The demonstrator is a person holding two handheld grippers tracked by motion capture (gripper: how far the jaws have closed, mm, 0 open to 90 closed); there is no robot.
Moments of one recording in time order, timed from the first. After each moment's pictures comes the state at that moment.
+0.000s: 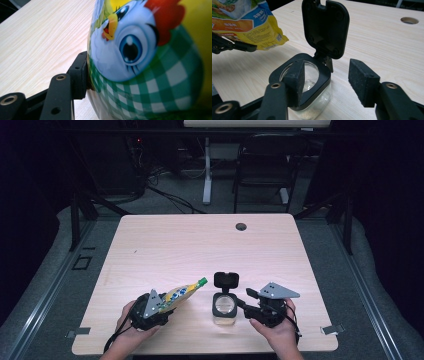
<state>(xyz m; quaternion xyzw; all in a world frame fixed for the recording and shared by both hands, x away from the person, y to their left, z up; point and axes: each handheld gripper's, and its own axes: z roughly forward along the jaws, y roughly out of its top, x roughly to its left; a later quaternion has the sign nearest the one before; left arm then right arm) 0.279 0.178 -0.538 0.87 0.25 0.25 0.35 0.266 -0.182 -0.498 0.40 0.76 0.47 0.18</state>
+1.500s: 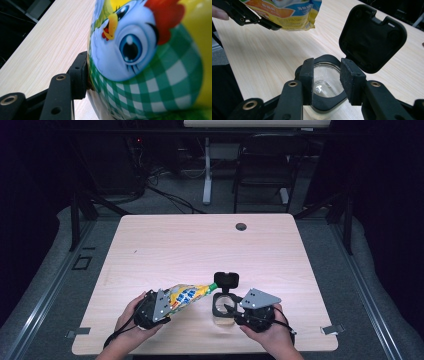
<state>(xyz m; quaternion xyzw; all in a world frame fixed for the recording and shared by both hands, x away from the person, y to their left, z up) 0.275 0.162 -0.519 0.88 0.20 0.31 0.29 0.252 -0.150 -0.486 0.28 0.83 0.44 0.21</state>
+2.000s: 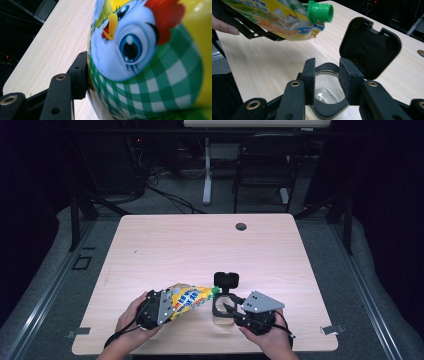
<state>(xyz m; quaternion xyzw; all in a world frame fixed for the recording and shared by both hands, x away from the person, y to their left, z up) 0.273 0.156 -0.526 0.89 0.18 0.34 0.26 0.245 -0.148 -0.484 0.28 0.81 0.47 0.22</state>
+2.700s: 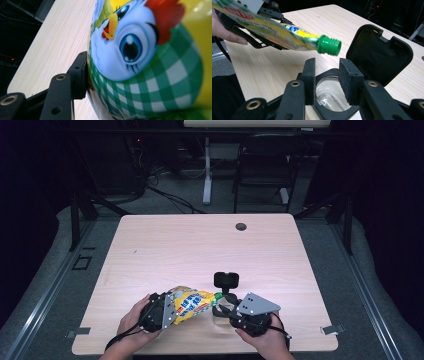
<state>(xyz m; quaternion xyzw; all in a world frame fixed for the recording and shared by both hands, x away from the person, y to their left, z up) 0.270 0.150 -0.537 0.89 0.16 0.36 0.24 0.241 -0.139 -0.483 0.27 0.81 0.47 0.22</state>
